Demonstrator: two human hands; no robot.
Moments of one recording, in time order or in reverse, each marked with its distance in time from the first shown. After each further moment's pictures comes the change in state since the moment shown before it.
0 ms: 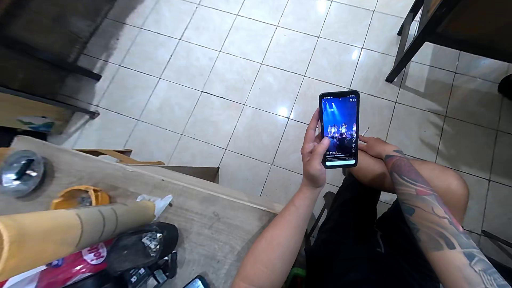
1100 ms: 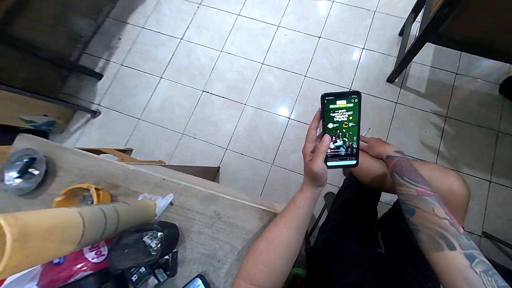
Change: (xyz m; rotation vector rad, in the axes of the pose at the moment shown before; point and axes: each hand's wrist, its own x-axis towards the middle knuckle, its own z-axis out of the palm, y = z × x) left_hand 0.000 0.001 0.001 0.010 0.015 -0.005; right_hand -0.002 -0.003 -0.002 -0.004 -0.004 0.008
